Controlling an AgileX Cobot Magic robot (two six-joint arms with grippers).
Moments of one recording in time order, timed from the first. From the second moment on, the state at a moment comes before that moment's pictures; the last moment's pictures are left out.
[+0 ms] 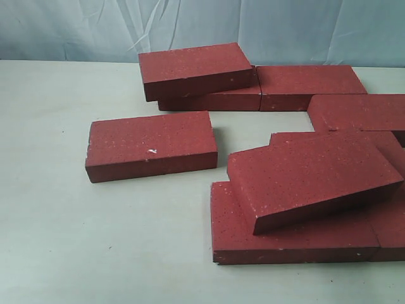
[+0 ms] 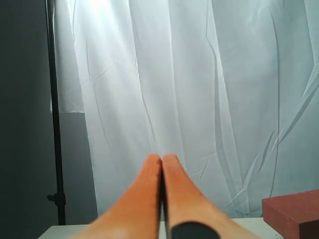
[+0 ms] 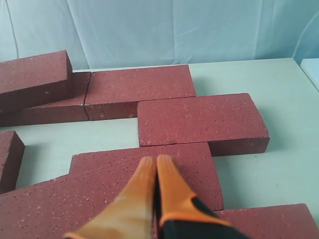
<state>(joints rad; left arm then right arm) 0.05 0.00 -0.01 0.02 -0.25 0.03 -0.02 0.61 -0.64 0.03 0.58 0.03</state>
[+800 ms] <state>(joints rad) 0.05 0.00 -0.01 0.02 -0.25 0.03 -0.02 0.61 -0.64 0.03 0.56 0.03</state>
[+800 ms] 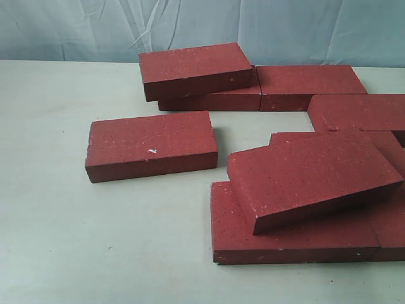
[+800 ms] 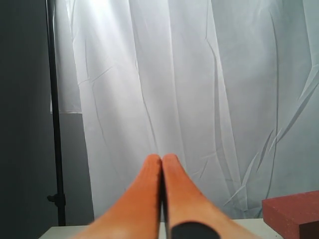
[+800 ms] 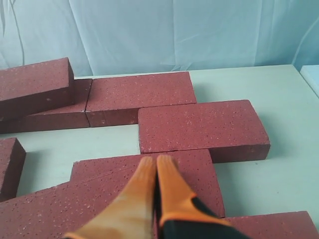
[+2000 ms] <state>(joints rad) 0.05 0.30 -0.31 0.00 -0.06 0.03 -0.02 0.64 -0.64 0.04 0.54 0.03</state>
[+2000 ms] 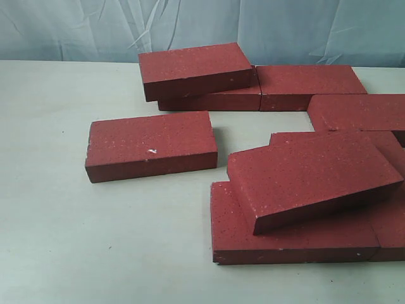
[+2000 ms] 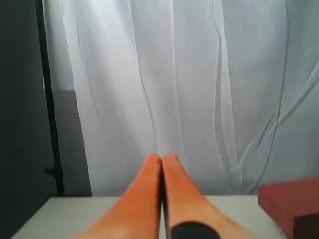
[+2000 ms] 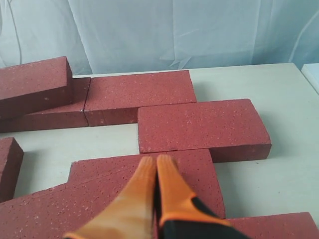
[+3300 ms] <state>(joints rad) 0.04 1.43 -0.84 -0.21 0.46 0.07 -0.02 0.70 -0.64 0.11 0.53 0.03</state>
